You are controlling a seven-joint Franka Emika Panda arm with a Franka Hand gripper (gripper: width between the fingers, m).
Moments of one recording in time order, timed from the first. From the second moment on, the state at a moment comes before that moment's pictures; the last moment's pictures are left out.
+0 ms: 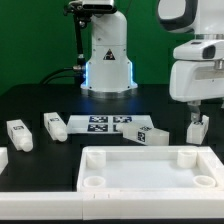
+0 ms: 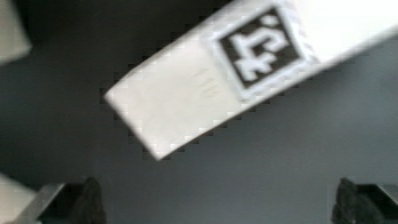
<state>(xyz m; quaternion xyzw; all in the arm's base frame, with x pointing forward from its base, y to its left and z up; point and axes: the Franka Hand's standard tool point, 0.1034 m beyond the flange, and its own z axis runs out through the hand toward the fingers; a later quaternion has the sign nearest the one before) 0.424 0.195 0.045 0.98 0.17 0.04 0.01</state>
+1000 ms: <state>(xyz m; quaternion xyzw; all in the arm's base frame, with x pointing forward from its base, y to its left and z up) 0.445 0.174 0.040 0.97 -0.23 0.00 -0.04</state>
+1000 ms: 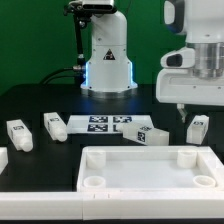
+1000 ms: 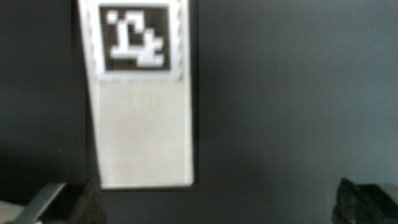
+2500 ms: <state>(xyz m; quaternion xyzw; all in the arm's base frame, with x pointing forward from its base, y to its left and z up) 0.435 0.153 0.052 0.91 -0.18 -0.37 -0.08</state>
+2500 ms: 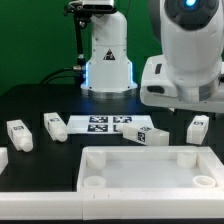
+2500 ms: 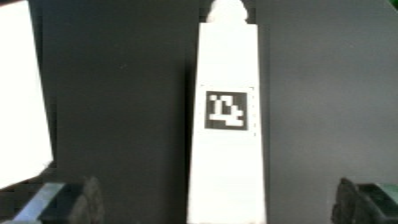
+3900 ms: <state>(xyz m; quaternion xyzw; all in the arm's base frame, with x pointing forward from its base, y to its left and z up) 0.450 0.174 0.041 0.88 -0.22 -0.40 -0.13</state>
